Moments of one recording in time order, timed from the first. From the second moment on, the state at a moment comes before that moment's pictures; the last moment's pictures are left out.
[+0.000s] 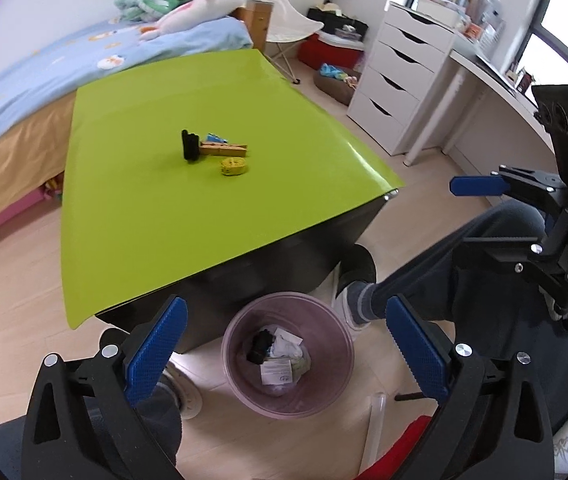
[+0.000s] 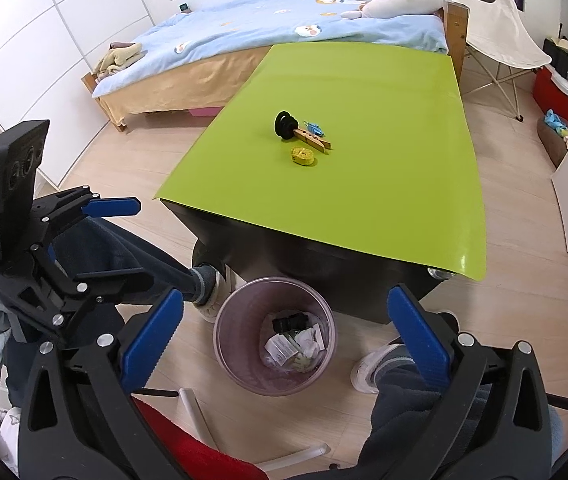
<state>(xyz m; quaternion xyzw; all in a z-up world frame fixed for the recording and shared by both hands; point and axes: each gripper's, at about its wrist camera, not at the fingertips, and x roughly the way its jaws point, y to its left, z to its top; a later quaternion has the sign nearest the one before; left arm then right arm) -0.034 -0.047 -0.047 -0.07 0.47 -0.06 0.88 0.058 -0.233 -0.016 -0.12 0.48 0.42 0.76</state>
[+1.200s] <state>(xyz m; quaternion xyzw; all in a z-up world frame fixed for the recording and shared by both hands) 0.006 -0.001 -0.048 -0.07 0.45 -0.01 0.89 0.217 -0.062 -0.097 -0.12 0.62 0.29 0.72</state>
